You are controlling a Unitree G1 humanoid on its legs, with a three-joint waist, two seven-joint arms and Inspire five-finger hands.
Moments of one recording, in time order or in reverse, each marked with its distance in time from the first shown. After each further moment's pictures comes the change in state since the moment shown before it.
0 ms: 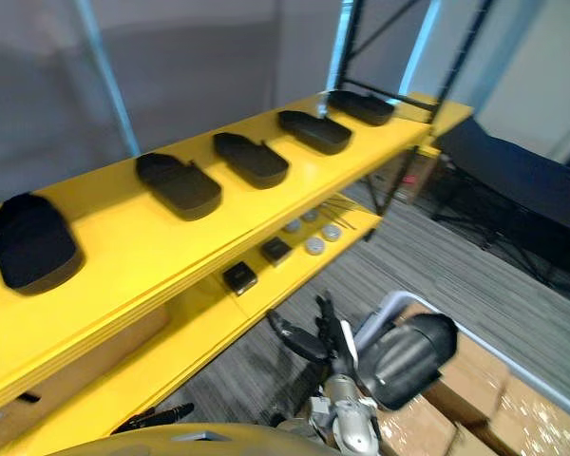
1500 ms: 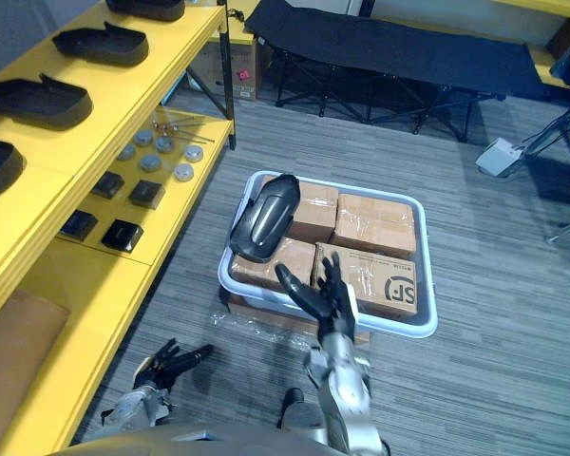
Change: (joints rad) left arm -0.029 0.013 -0.350 -0.229 -0.171 -0.192 0.055; right arm -0.046 0.036 -0.148 -0.024 0.162 -0.010 -0.123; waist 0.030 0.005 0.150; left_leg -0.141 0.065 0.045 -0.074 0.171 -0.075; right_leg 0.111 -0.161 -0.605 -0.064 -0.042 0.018
